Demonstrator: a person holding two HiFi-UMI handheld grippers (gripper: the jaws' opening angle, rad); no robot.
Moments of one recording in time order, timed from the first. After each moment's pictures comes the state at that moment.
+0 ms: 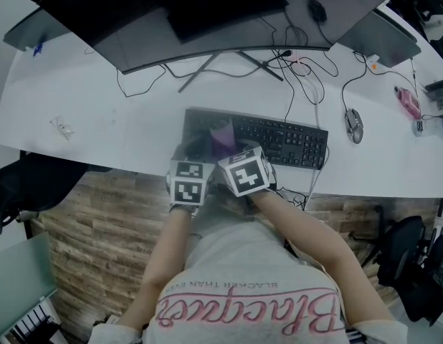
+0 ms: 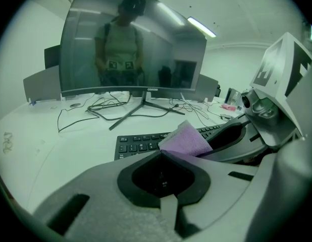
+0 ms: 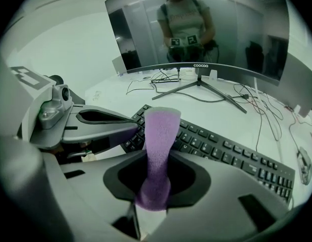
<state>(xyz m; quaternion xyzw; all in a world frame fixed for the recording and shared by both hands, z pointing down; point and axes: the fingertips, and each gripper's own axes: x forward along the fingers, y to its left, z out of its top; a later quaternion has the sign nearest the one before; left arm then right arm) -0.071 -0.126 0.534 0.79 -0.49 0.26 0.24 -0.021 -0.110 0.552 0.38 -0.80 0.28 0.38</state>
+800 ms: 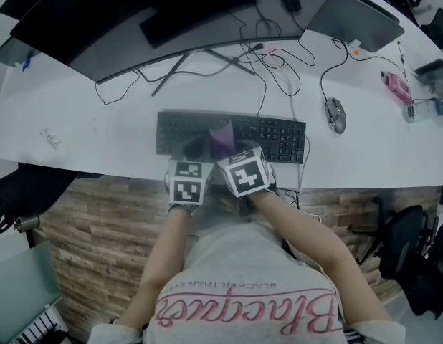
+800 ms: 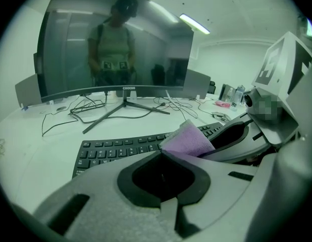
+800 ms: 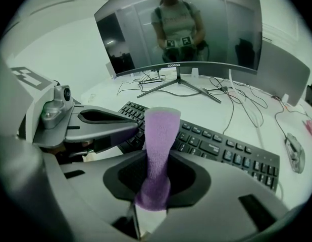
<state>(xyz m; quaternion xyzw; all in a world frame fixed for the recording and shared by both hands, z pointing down) 0.009 -0.123 0.537 0.80 -0.47 0.28 0.23 0.060 -0.100 0.554 0.40 -0.78 0.31 0.36</state>
